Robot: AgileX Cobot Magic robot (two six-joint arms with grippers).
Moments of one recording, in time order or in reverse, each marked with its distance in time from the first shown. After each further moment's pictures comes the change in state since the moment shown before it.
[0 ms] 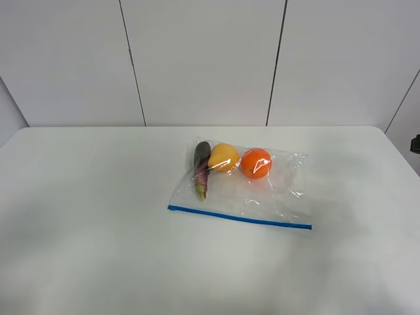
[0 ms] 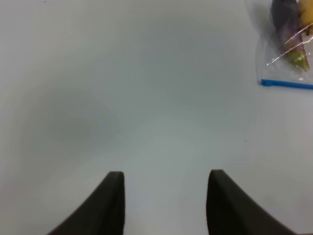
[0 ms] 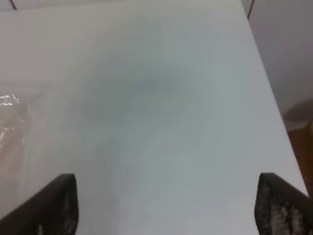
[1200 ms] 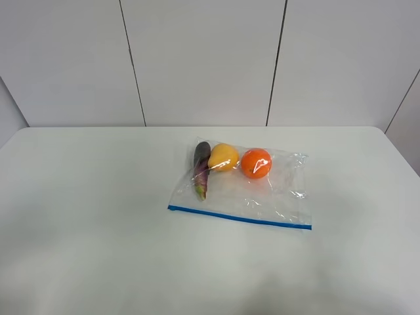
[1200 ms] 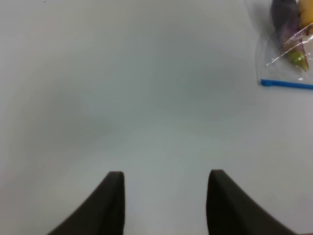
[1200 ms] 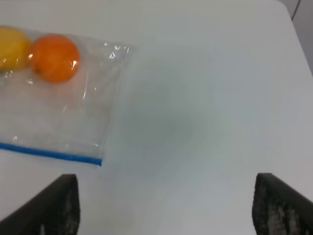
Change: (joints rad) left arm 0.000 0.000 0.000 0.000 0.000 0.000; right arm 0.044 -0.779 0.154 -0.061 0.524 0.119
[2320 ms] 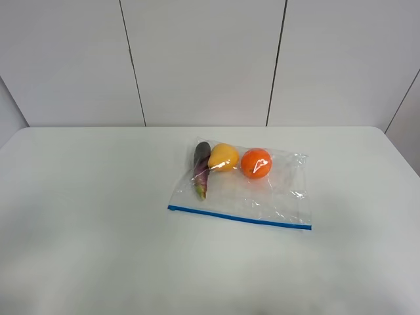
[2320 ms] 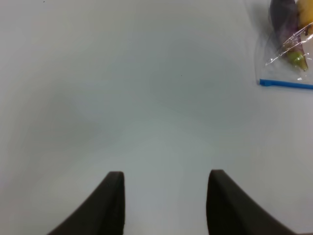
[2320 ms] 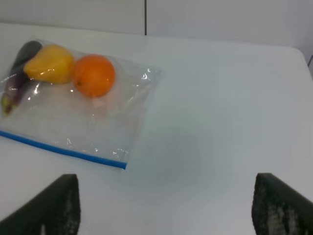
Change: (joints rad) left arm 0.000 0.000 0.000 -0.001 0.000 0.000; right arm 0.226 -0.313 0.001 -0.145 0.131 0.164
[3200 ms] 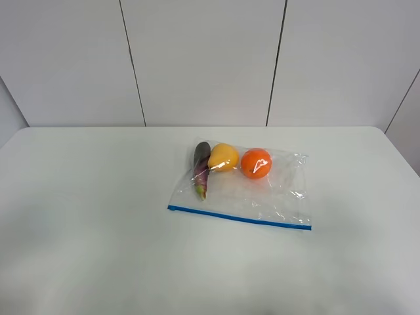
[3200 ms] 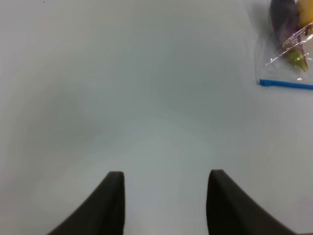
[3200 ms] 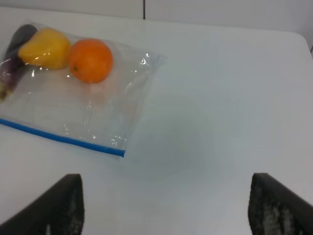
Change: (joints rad) left arm 0.000 0.000 0.000 0.000 0.000 0.000; right arm 0.000 0.000 0.032 -0.007 0.003 -0.004
